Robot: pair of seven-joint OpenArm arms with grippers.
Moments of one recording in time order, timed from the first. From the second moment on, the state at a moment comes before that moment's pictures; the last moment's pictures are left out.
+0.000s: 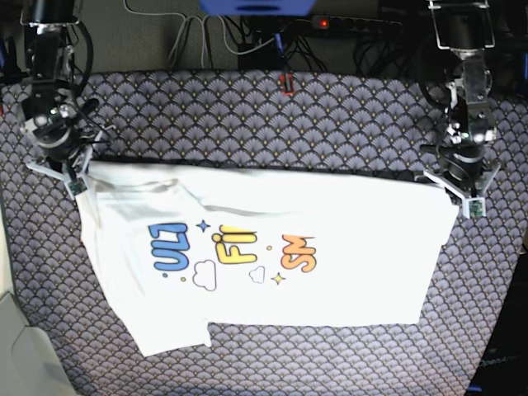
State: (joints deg) left arm 3.9 -18.3 -12.2 77.4 -6.8 -1.2 19.5; right arm -12.2 19.1 14.3 92.9 -9.4 27.1 -34.8
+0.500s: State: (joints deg) left arm 19.6 -17.8 -17.3 89.1 -6.9 -1.7 20.1; right arm -22.9 15.5 24.7 100.3 -9.2 36.4 -34.4
